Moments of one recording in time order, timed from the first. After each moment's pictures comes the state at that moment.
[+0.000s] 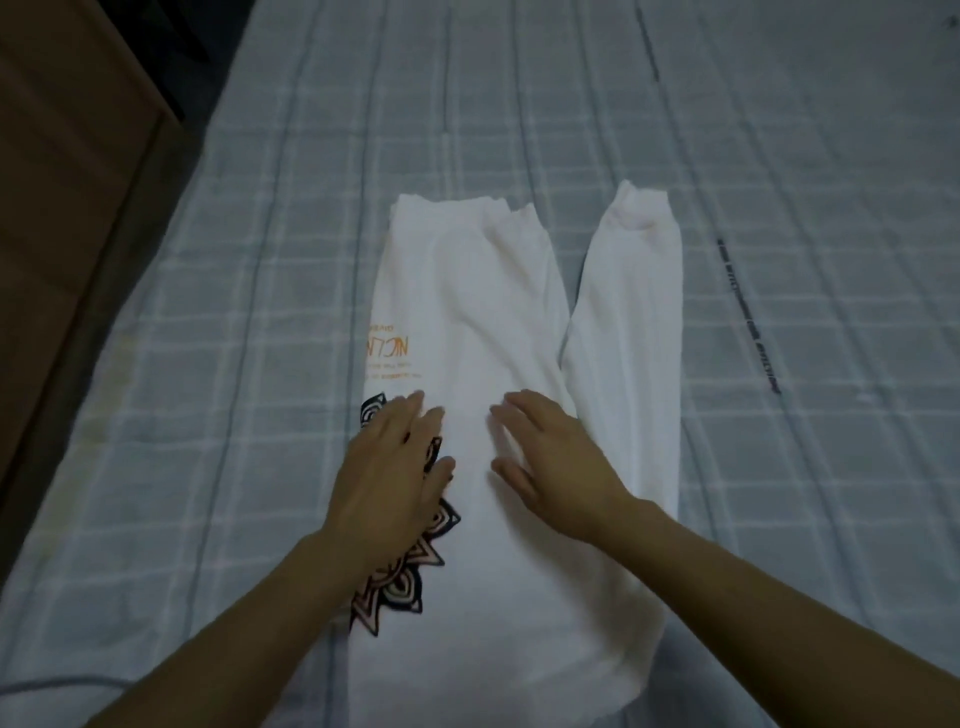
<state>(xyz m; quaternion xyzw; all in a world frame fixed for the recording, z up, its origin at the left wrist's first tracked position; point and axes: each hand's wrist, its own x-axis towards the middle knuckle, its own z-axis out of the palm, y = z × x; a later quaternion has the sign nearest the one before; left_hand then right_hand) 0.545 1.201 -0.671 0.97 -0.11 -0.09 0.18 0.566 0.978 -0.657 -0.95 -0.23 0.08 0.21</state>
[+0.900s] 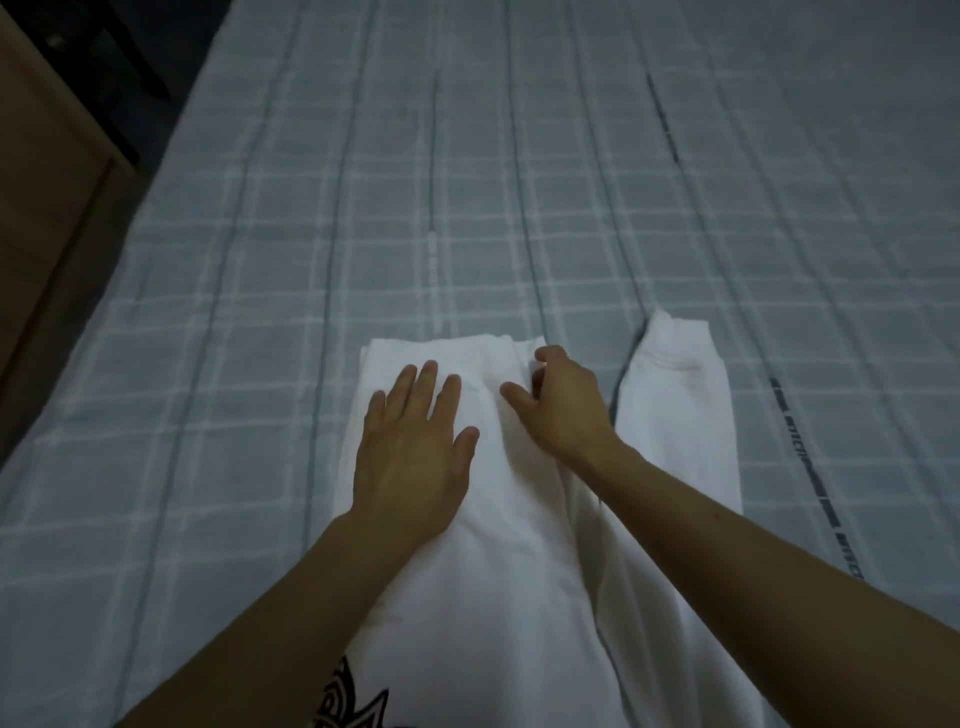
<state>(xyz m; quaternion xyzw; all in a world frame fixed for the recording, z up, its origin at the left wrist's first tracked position) 0.793 1.168 -0.666 0.98 -0.08 -0.10 0.13 0.844 1.002 -0.661 -0.94 0.08 0.11 0.32</state>
